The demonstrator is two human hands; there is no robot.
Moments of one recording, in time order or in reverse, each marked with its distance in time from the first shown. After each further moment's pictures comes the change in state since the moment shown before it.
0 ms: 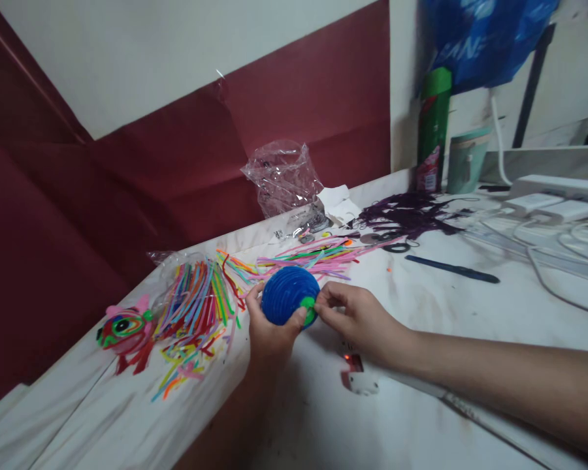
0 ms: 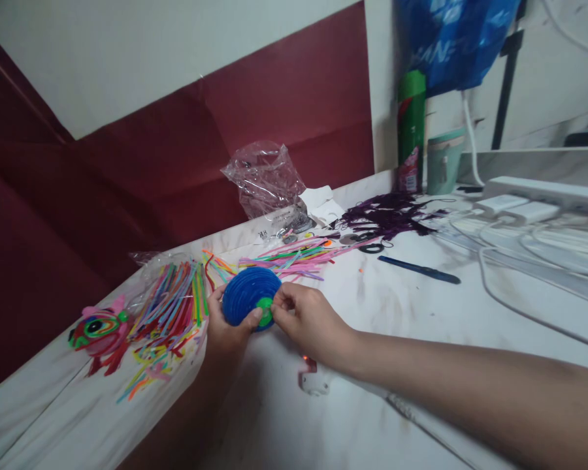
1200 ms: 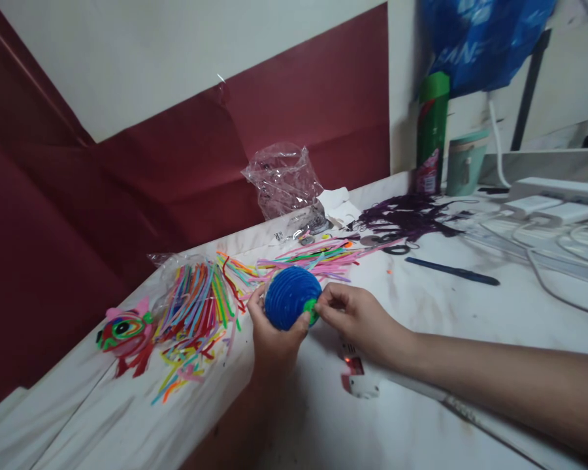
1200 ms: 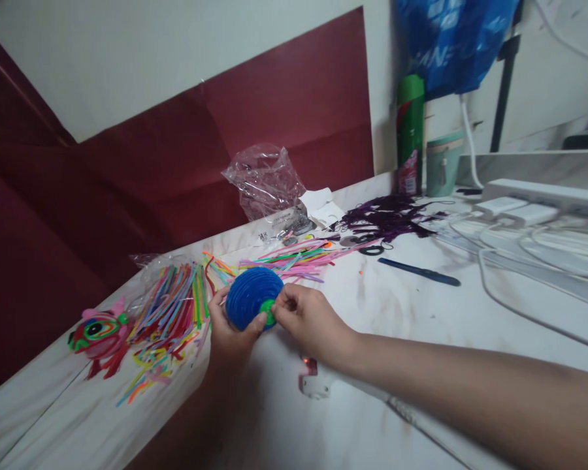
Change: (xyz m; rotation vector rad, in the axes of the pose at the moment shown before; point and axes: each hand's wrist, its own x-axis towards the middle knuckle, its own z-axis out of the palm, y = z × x) left_hand 0.000 -0.009 0.000 -0.025 -0.031 0.045; right_hand 0.002 0.002 0.000 0.080 0.016 0.020
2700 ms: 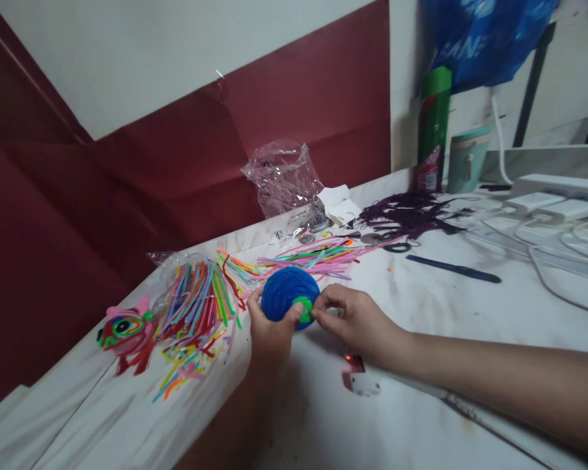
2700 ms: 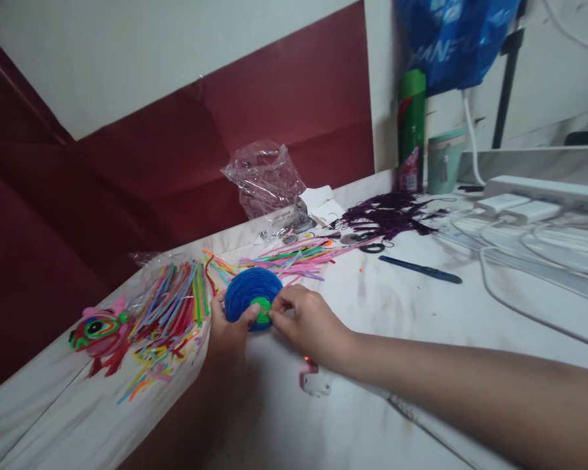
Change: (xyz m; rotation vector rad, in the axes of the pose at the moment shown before) left_hand 0.005 0.004 0.000 0.046 0.073 -0.205; right_hand 0.000 0.003 0.002 -0.164 -0.010 -0.085
